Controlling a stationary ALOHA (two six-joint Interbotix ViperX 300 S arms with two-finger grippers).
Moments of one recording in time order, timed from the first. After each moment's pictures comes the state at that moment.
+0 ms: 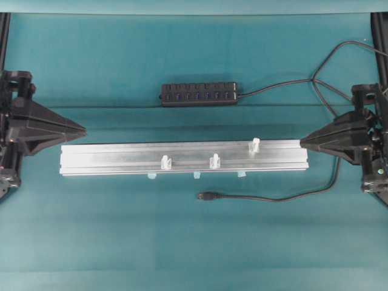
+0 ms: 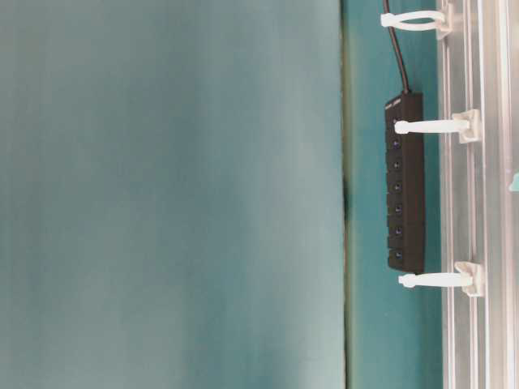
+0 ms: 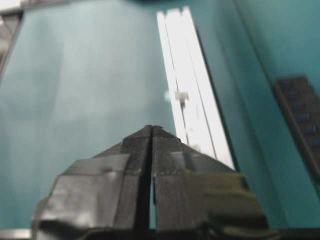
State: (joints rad) left arm -0.01 -0.88 1.03 0.01 -0.07 -0.11; right arm 0.00 -0.89 1.08 0.06 0.16 0.14
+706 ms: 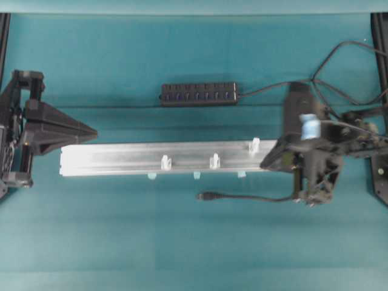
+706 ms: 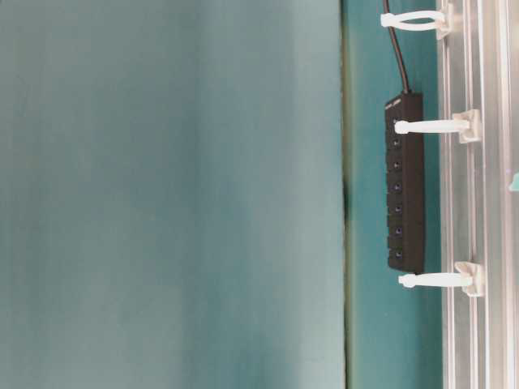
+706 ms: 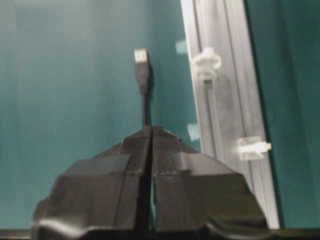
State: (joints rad) left arm -0.01 -0.82 0.97 0.02 0.00 -0.04; right arm 0.04 -0.40 0.71 0.06 0.59 0.14
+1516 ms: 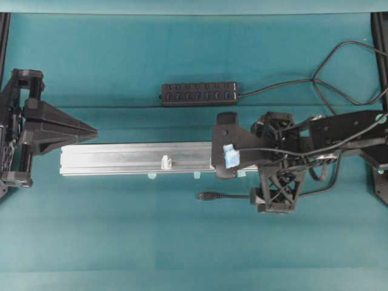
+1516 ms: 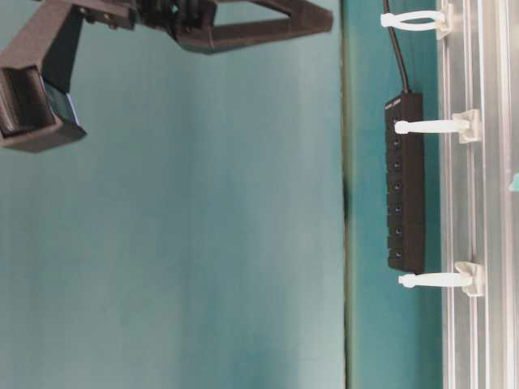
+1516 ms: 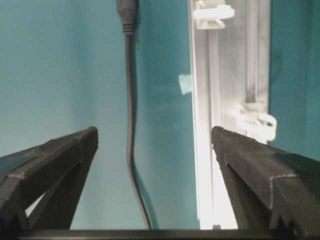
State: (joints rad) left arm -0.01 -0.82 0.96 0.02 0.00 -0.04; right arm 0.09 -0.10 0.44 -0.02 0.93 0.14
